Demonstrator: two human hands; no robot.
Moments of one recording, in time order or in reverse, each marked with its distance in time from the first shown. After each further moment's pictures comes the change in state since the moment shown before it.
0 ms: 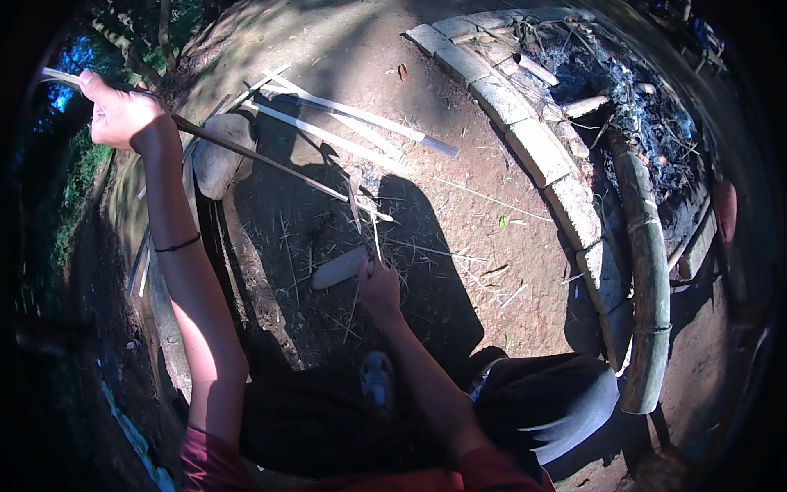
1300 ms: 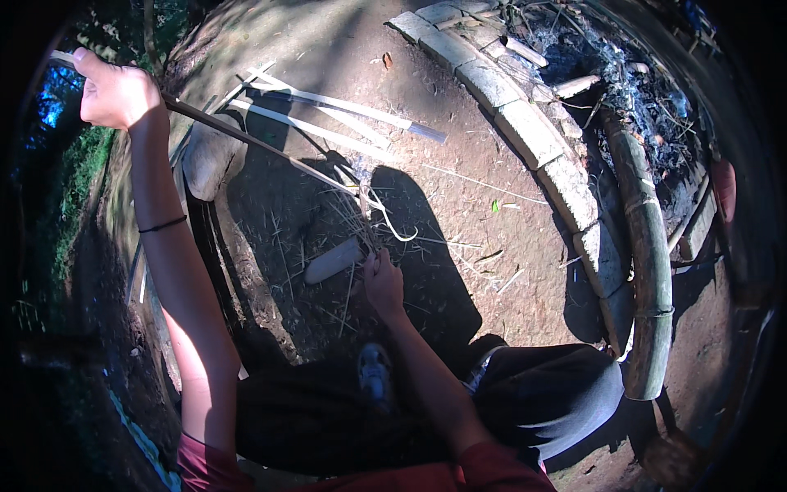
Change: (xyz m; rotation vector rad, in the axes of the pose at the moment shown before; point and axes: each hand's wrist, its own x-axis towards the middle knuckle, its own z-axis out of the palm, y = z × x) left_hand -0.014 0.000 0.028 0.113 -0.023 0.145; right_hand -0.013 0.050 -0.004 -0.029 0.151 0.003
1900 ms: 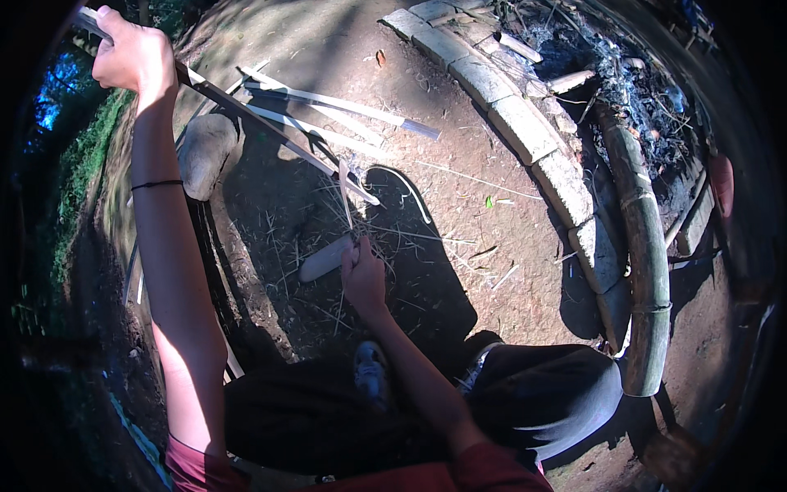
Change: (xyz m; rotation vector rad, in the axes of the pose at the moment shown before) left_hand 0.010 -0.018 0.029 0.050 -0.153 0.021; right_hand 0.007 -0.045 -0.004 0.083 -0.081 0.055
